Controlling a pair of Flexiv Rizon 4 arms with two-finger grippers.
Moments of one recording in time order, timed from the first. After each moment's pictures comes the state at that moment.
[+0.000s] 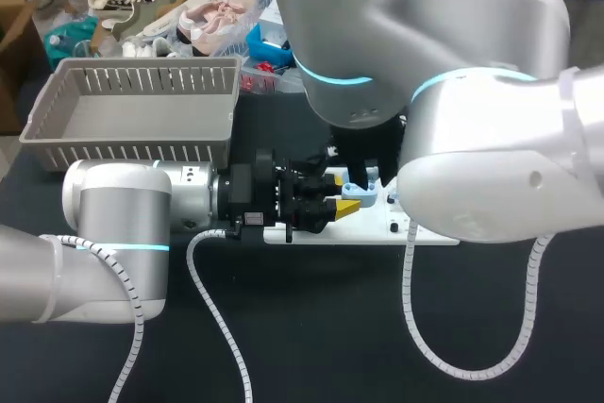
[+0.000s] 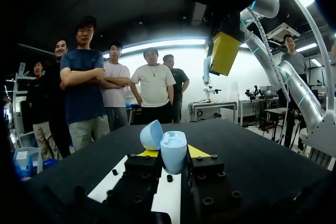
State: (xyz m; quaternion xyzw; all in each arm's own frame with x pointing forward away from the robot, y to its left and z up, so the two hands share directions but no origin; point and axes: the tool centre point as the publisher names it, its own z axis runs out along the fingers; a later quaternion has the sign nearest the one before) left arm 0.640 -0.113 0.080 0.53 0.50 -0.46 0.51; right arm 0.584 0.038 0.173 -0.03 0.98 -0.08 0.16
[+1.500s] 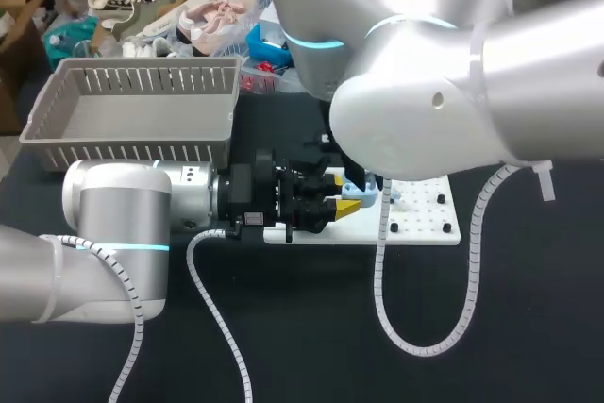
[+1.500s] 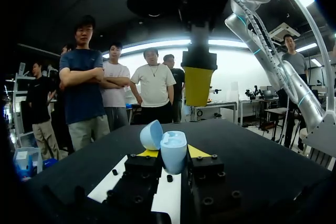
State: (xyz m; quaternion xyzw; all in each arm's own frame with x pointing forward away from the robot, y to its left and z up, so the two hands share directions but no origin) left arm 0.640 -0.113 0.080 0.53 0.50 -0.46 0.51; right arm 0.609 0.038 0.144 0.07 0.99 -0.10 0.07
